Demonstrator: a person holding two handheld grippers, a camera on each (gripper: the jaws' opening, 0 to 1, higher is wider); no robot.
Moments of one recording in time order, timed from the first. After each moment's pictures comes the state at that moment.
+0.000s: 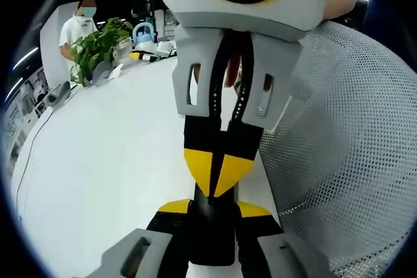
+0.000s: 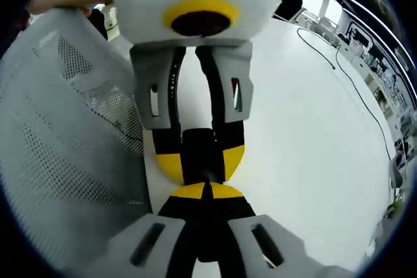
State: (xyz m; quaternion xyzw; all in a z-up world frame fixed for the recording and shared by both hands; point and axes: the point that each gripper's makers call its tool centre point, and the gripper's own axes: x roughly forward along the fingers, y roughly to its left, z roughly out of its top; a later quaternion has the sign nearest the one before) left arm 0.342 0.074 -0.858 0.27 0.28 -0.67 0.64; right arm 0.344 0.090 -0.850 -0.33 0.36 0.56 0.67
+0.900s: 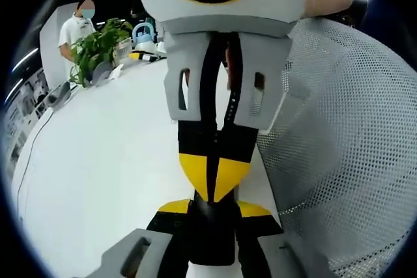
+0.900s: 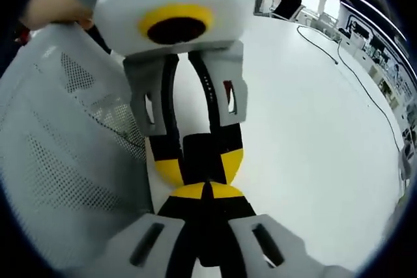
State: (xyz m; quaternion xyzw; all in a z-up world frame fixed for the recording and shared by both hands) left arm 0.342 0.075 -0.858 0.28 0.28 -0.66 0.64; right arm 0.345 0.086 -0.850 -0.28 0.38 0.57 0.68
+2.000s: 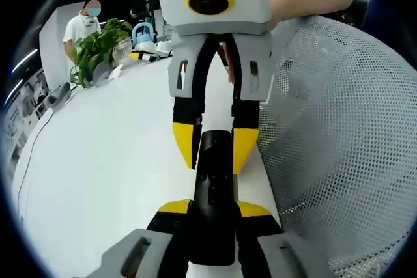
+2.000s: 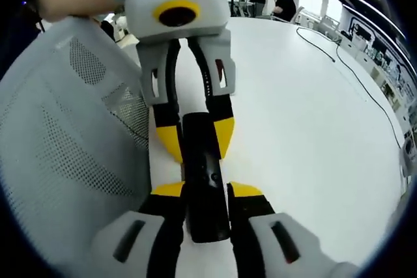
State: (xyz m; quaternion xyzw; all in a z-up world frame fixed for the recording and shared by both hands) left arm 0.342 0.075 -0.858 0.28 0.28 -0.66 0.64; right arm 0.344 0.058 -0.851 -0.28 0.36 0.58 0.67
